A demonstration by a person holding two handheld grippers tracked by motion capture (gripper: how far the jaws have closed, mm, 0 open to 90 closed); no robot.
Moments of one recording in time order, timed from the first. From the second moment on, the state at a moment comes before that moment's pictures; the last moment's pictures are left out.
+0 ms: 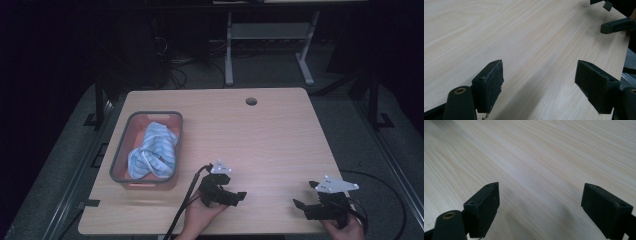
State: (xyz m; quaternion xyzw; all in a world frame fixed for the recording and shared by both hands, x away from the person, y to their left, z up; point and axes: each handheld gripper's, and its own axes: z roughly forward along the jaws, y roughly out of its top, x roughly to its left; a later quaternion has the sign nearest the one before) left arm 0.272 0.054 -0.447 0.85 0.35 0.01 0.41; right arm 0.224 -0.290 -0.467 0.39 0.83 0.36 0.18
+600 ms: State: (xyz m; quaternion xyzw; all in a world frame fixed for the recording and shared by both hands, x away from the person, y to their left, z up) left arm 0.299 0.061 -0.404 0.85 0.33 0.00 0.41; right arm 0.232 -0.289 -0.465 0.40 0.82 0.36 0.18
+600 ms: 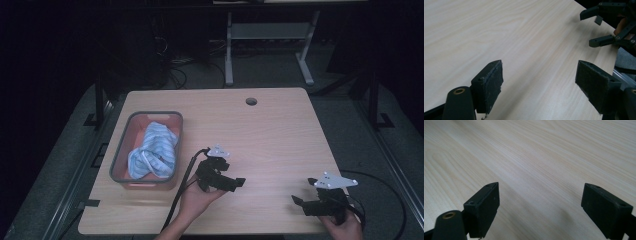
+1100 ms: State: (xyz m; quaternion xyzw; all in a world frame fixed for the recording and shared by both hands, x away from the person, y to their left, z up) left arm 0.320 0.071 -0.377 0.85 0.34 0.02 0.41; right arm 0.235 -0.297 -0.463 0.41 0.81 0.37 0.17
